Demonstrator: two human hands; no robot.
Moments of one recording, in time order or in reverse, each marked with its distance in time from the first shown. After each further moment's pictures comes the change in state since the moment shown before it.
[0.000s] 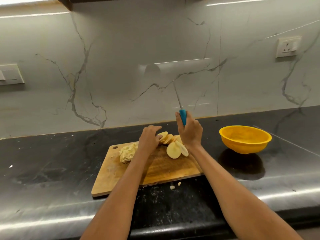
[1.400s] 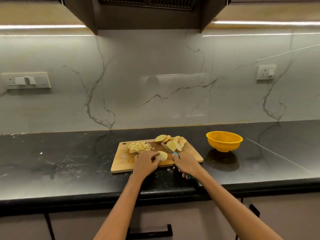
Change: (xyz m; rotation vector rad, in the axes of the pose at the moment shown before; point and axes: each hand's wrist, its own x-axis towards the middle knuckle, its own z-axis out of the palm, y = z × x) left_hand -0.138 0.026 -0.048 0.065 -0.137 -0.101; right_hand -0.090 -0.084 -0.112 -0.160 -0.906 0.503
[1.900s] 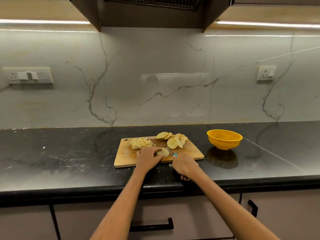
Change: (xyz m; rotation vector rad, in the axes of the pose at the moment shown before) left_hand 0.002 -0.001 0.002 -0.045 0.008 -0.021; right_hand -0.023 -0.020 0.013 -0.140 0.006 0.148
